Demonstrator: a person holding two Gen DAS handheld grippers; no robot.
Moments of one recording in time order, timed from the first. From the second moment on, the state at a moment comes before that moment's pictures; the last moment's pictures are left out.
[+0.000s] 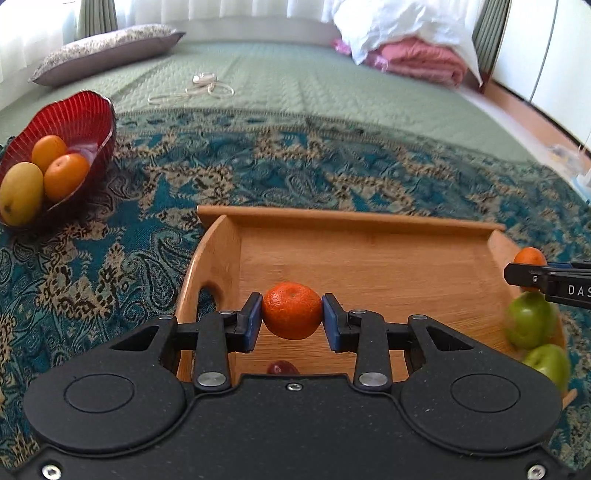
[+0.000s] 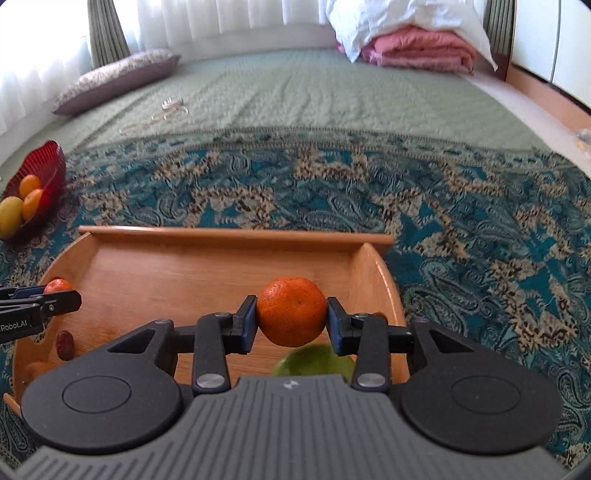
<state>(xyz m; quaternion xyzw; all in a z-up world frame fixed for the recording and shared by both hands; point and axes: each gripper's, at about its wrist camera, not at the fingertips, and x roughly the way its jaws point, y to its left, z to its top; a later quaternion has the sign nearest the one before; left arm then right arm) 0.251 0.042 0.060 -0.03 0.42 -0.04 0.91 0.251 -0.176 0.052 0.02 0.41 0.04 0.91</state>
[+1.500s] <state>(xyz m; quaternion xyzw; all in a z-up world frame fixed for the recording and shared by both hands) 0.249 0.036 0.054 0.01 0.41 -0.02 0.91 0.263 -0.171 0.033 0.00 0.44 0.04 0.90</state>
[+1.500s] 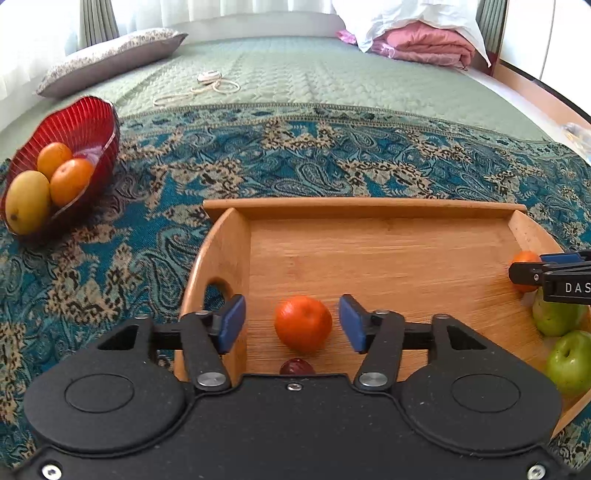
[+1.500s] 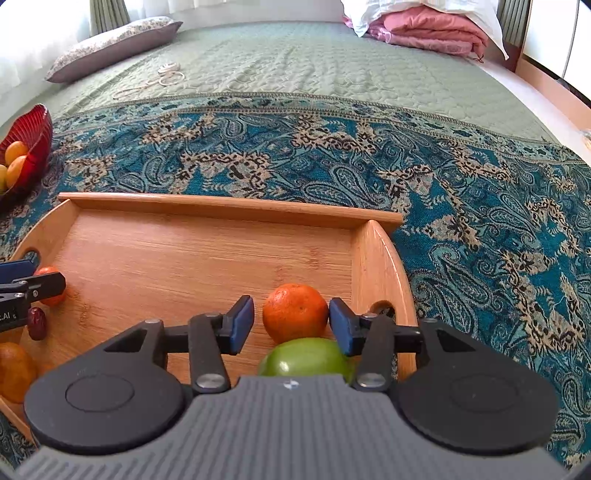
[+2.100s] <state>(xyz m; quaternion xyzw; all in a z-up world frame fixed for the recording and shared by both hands) 0.146 0.027 0.088 0.03 0.31 -0.05 0.95 0.147 -0.145 0.058 -0.07 0.27 0.11 0.95</state>
